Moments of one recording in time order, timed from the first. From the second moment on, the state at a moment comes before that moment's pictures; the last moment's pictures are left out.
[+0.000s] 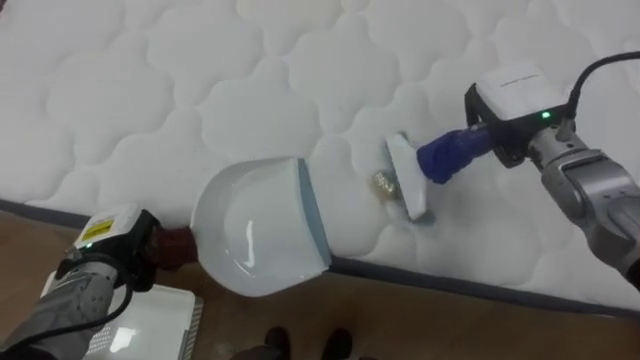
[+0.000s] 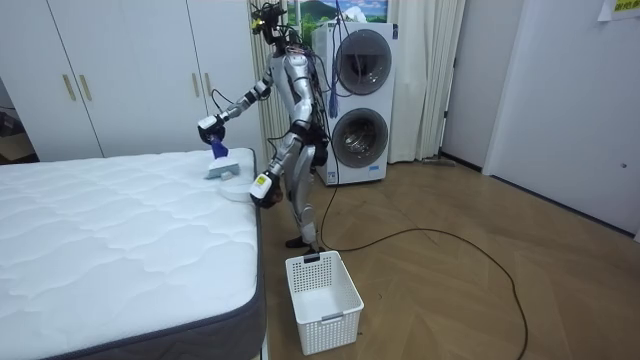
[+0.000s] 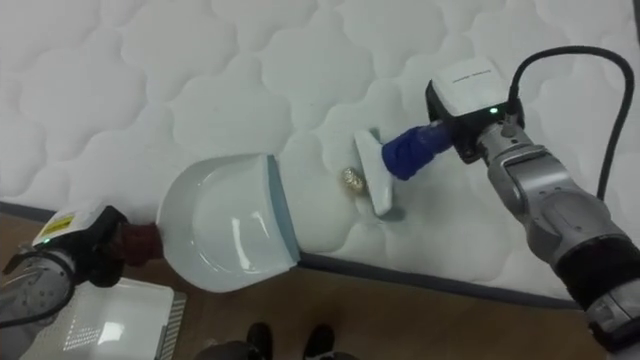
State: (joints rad) left arm -0.26 0.59 -0.37 0.89 0.55 -0.08 0.14; right arm -0.54 -0.75 0.56 0.54 -0.80 -0.03 -0.15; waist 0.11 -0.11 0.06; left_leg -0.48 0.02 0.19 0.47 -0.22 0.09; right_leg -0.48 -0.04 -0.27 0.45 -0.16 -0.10
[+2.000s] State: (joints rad) left arm -0.08 0.54 -0.27 0.80 0.62 -0.13 0.26; right arm -0.41 -0.66 0.16 0.68 -0.05 -0.22 -0.14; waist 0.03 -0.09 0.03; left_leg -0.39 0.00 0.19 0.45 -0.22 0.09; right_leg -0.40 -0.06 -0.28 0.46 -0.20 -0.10
